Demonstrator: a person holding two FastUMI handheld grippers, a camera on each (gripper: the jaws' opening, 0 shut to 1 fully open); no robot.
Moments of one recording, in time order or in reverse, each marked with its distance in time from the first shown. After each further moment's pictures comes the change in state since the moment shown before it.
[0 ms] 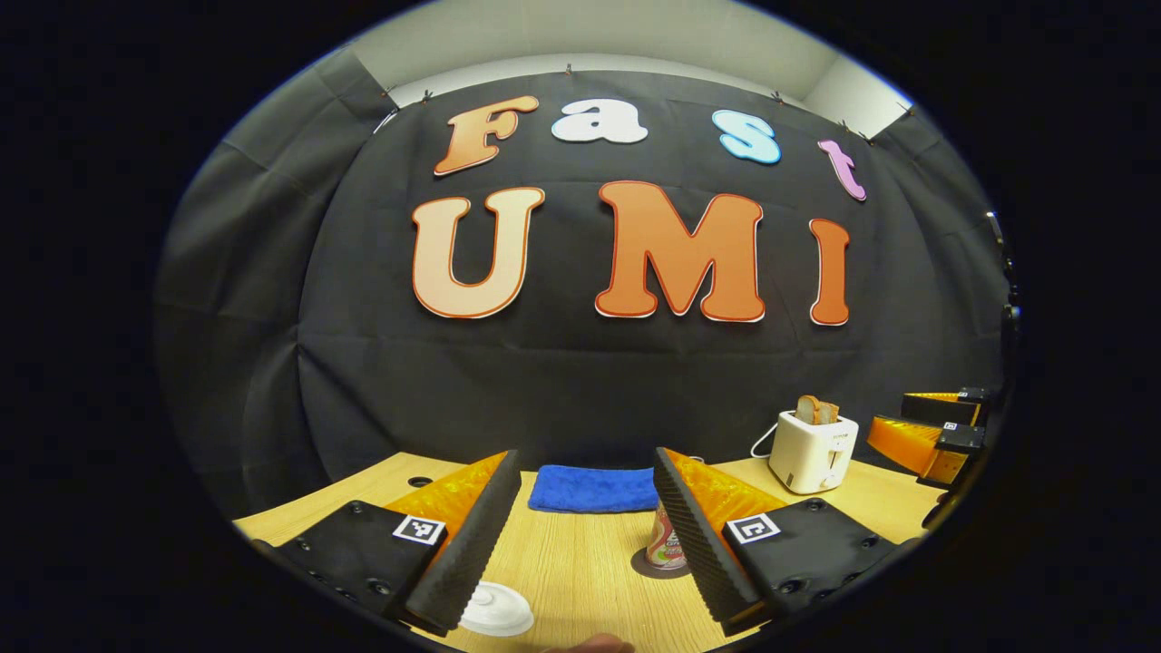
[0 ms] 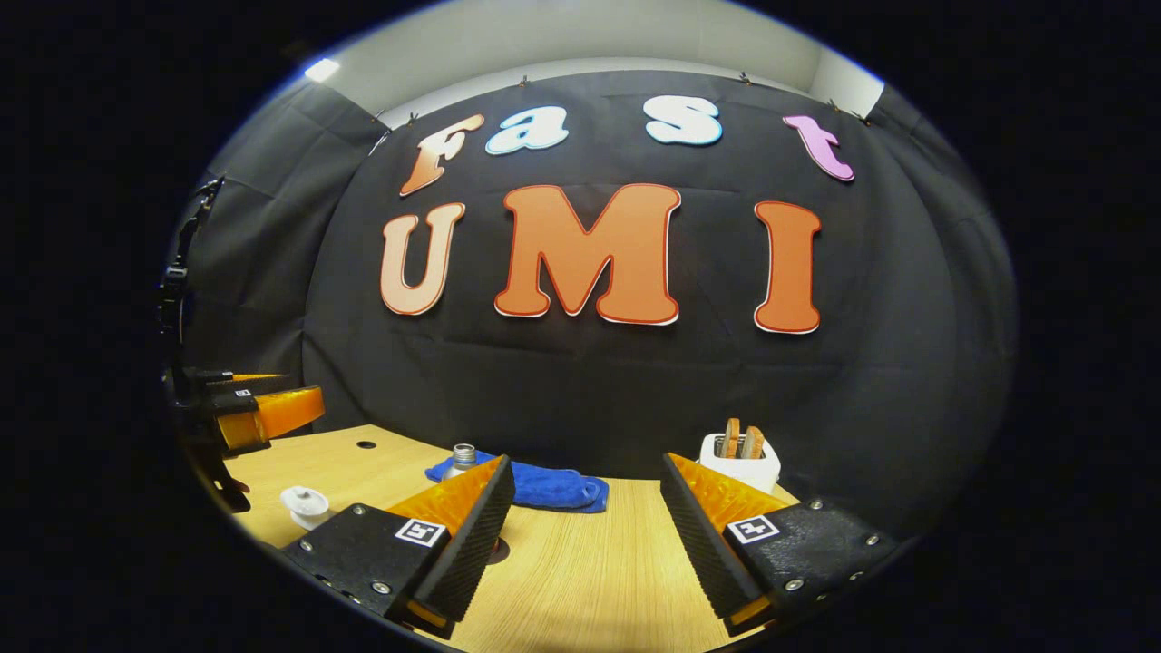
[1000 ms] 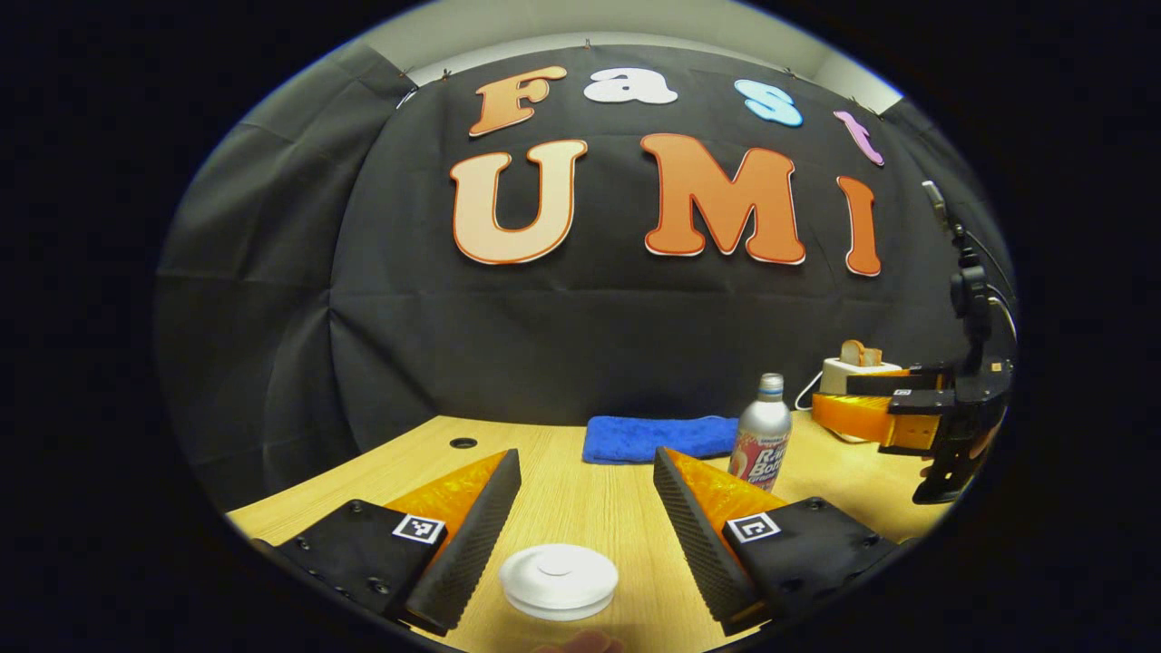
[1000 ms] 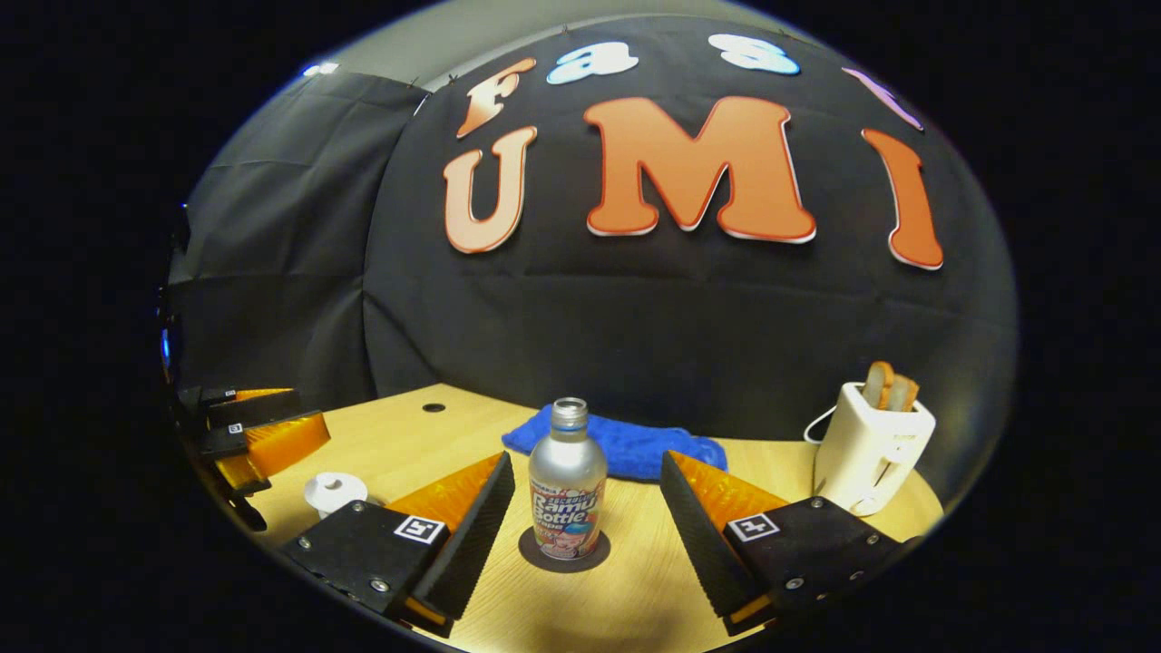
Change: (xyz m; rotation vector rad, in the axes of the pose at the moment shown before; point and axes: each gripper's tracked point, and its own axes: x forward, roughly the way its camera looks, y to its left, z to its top) left arm -0.008 0.067 -0.074 0.031 0.088 0.077; right arm 0.072 0.108 -0.060 0.021 0.135 0.254
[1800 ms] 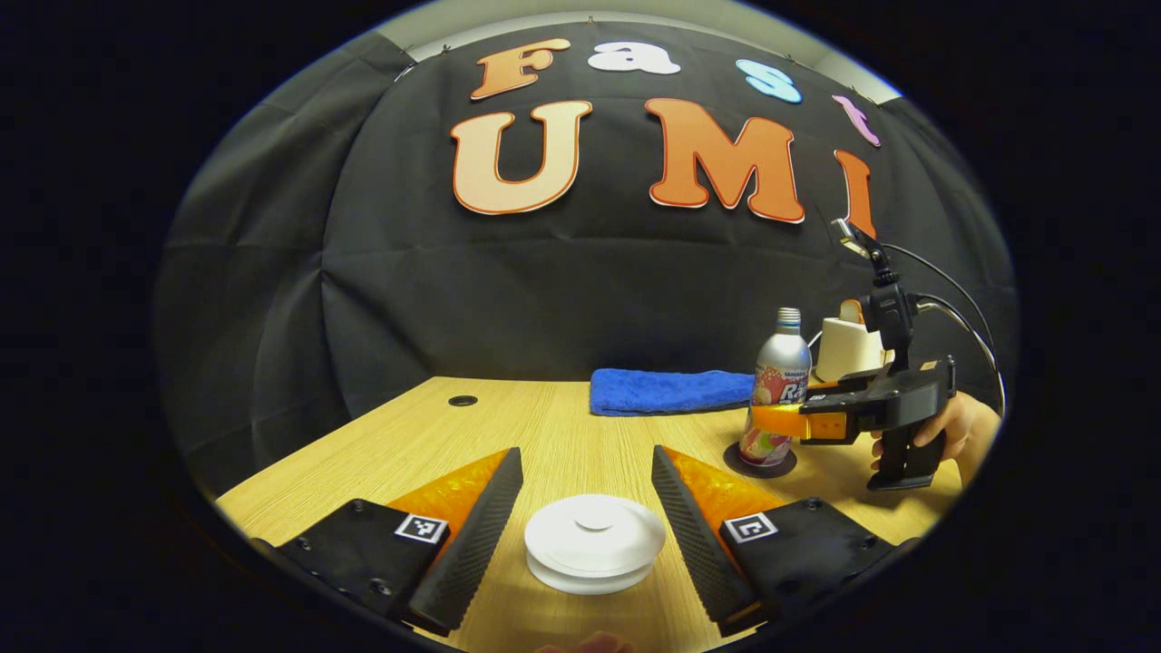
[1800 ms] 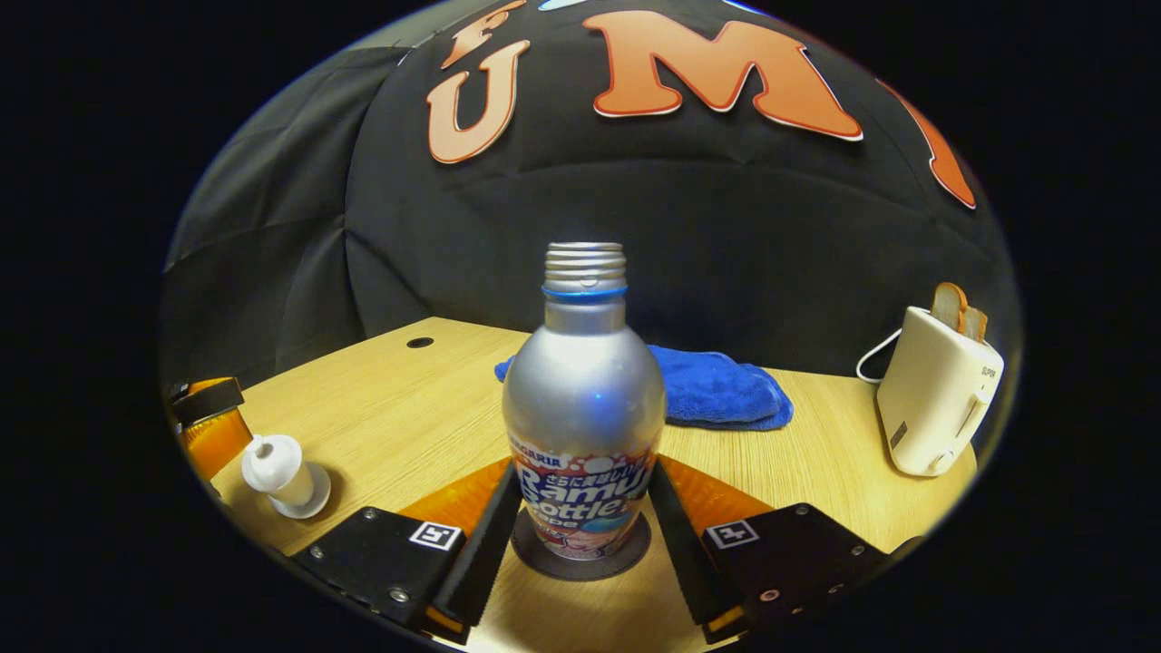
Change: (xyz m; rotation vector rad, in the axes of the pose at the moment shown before) left arm 0.002 0.033 -0.071 0.007 0.118 -0.033; right arm 0.094 0.029 -0.123 0.049 0.290 0.070
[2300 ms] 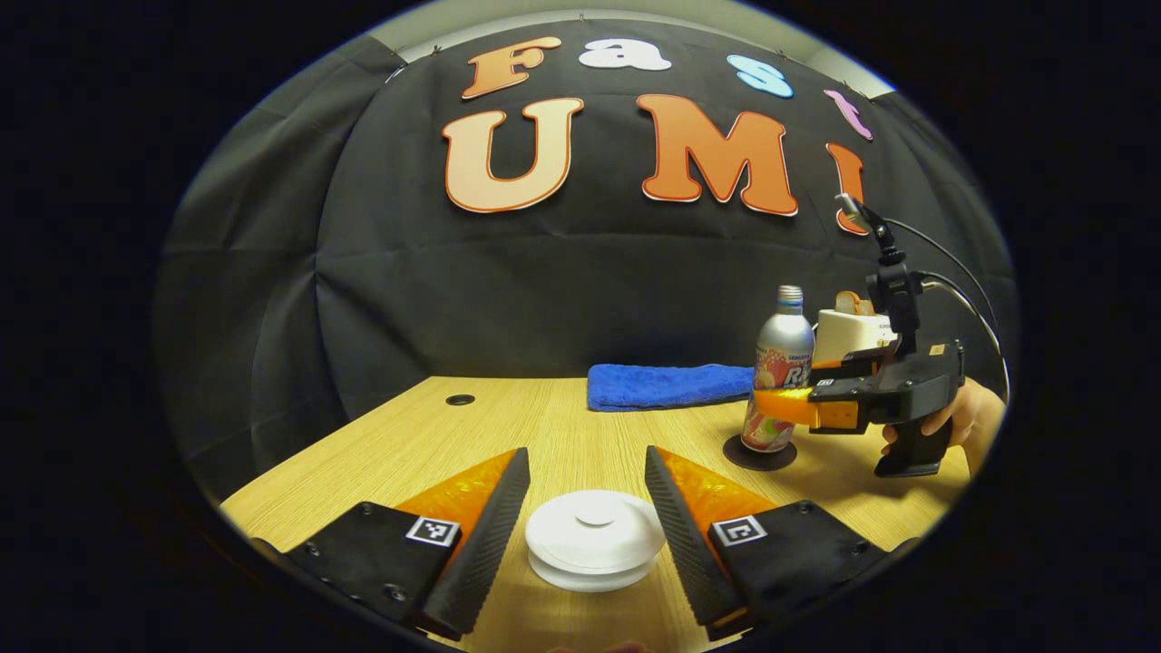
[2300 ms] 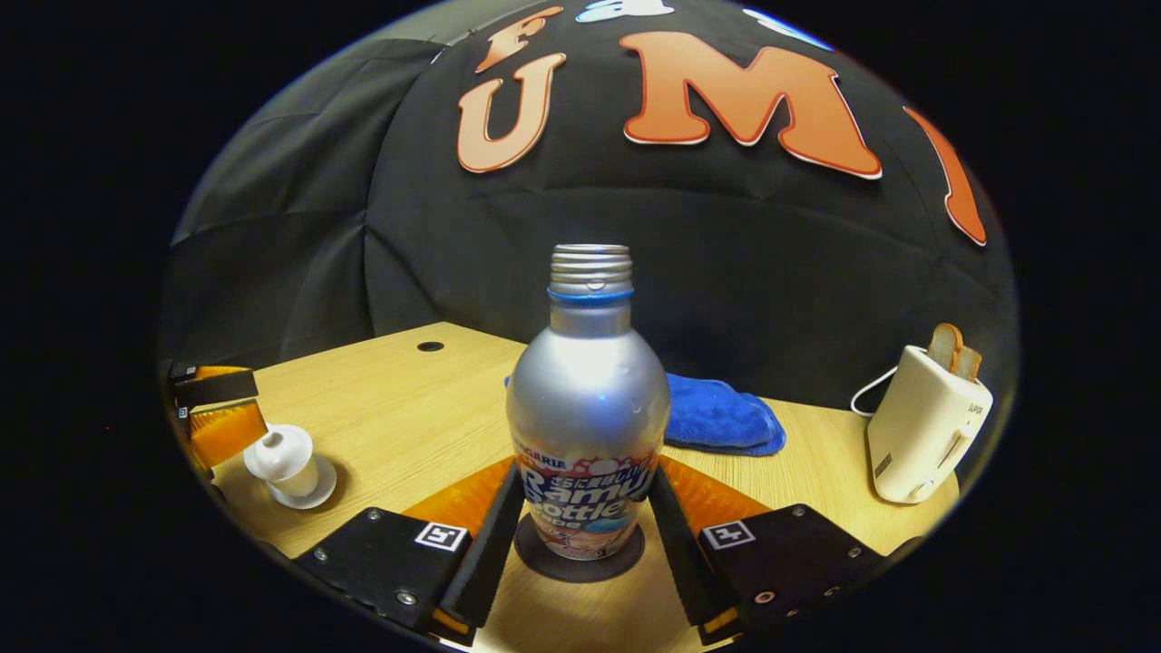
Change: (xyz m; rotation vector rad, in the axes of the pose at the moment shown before) left arm -0.003 -0.001 -0.006 0.022 0.014 -0.018; right arm -0.007 0.007 0.008 -0.101 -0.047 -0.004
